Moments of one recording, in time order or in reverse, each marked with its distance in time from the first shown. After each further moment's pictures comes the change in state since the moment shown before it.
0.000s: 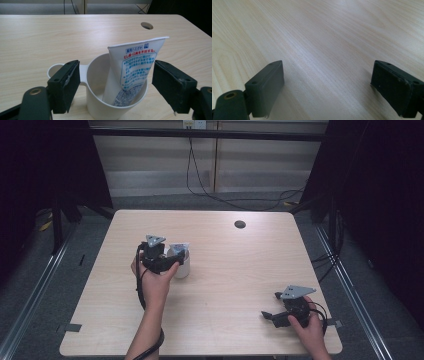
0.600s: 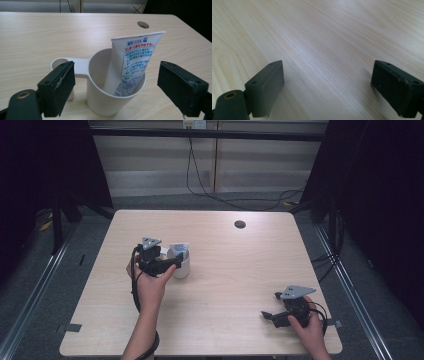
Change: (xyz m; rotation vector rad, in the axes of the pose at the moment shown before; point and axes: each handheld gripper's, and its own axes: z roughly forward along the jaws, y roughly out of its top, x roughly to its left) left arm 0.007 -0.004 -0.010 0.007 -0.030 0.002; right arm 0.000 0.000 0.000 0.000 0.000 0.000
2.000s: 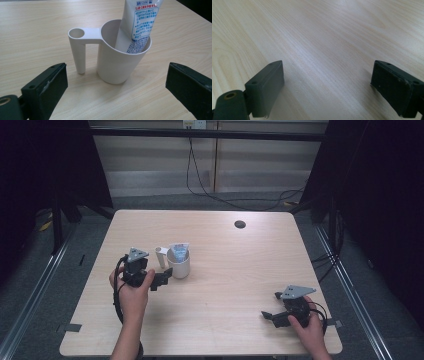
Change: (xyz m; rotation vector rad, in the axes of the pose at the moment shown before) left arm 0.027 -0.026 -0.031 0.051 -0.066 0.066; right arm 0.000 0.000 0.000 -0.001 0.003 0.000
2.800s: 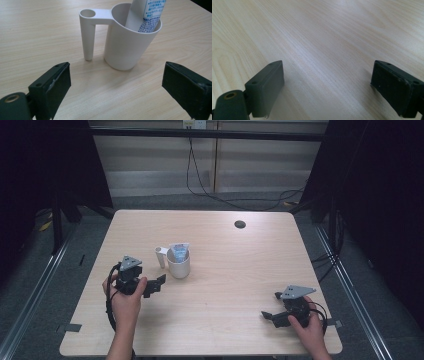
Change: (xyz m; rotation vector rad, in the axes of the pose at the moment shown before) left arm 0.014 -0.023 -0.007 0.014 0.003 0.002; right arm 0.000 0.000 0.000 0.000 0.000 0.000
